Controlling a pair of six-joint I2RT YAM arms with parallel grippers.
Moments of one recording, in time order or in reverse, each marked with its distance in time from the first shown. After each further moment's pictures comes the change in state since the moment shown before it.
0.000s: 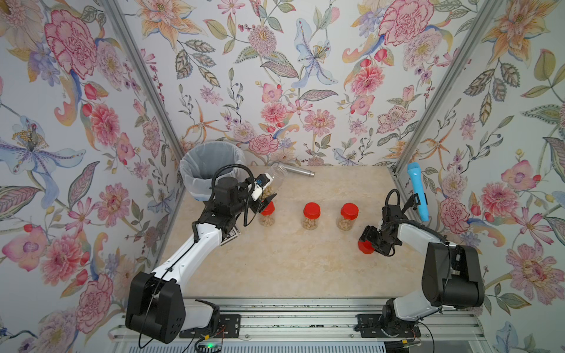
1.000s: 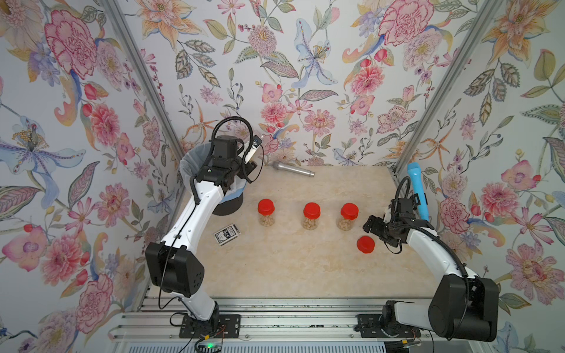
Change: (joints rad) left arm 0.080 0.372 0.784 -0.615 -0.524 0.181; right arm 0.009 -0.248 0.044 -0.055 0.040 -0.095
